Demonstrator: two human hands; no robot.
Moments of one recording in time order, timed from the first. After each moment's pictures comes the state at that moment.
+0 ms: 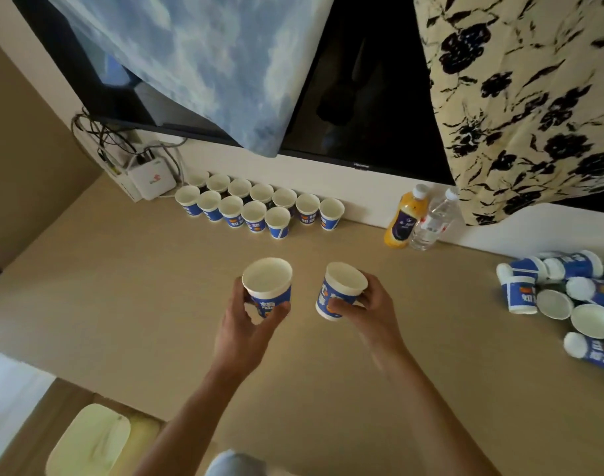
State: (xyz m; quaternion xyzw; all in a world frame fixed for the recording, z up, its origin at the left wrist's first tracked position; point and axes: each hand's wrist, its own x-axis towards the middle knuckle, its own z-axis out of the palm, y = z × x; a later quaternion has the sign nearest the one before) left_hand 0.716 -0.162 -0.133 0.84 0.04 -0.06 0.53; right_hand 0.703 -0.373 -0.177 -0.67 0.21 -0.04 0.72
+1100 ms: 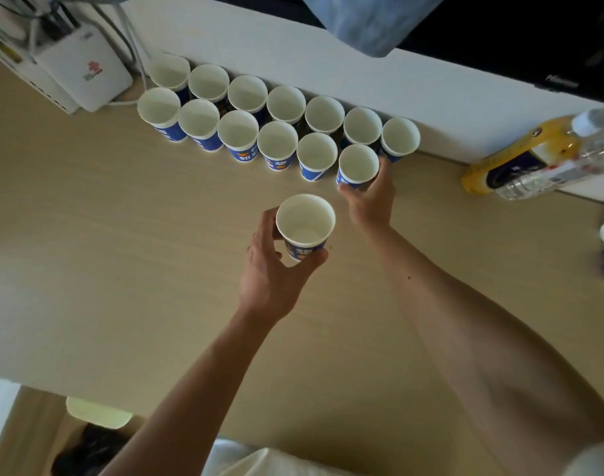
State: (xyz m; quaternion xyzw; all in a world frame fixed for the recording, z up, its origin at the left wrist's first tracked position) left_hand 0.876 -0.126 -0.230 0.83 0.02 -0.14 0.55; right_hand 0.953 -0.330 -0.351 -0.81 0.28 -0.16 0.49
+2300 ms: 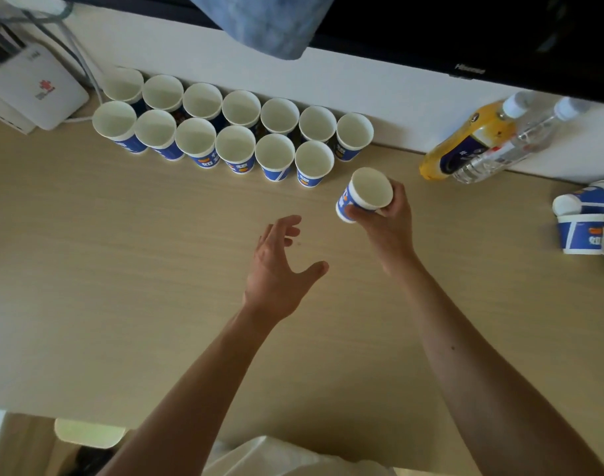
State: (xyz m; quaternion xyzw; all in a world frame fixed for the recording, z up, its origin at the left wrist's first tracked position) left_hand 0.860 -0.165 -0.243 0.86 -0.08 -0.19 0.46; right_hand 0.862 -0.370 -0.278 -0.69 0.32 -0.11 0.64
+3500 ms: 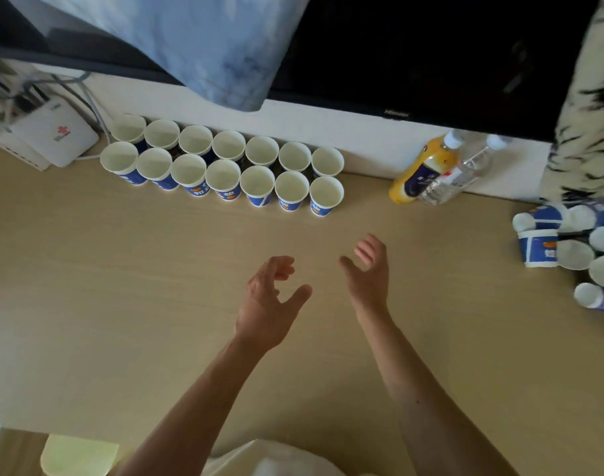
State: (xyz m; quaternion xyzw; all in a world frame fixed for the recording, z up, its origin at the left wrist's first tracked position) left_hand 0.822 -0.184 -0.223 0.85 -0.07 -0.19 0.48; right_hand 0.800 -0.366 -0.293 -0.66 0.40 -0.16 0.62
